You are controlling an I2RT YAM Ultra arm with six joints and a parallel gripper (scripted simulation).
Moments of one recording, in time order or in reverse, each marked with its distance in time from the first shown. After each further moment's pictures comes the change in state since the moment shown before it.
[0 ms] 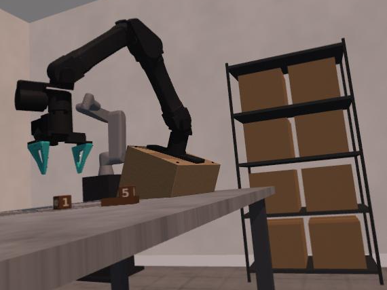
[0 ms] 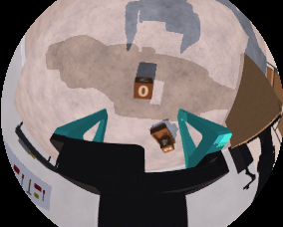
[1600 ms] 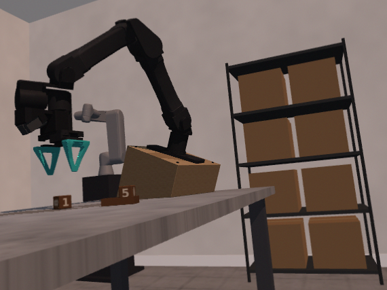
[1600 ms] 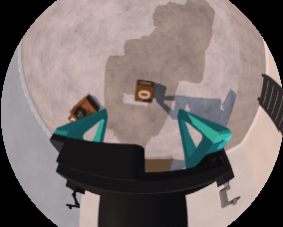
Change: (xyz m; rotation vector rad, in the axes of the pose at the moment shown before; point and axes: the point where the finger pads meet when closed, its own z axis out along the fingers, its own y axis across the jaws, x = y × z) arm -0.003 -0.001 -0.001 0.007 -0.006 -1.636
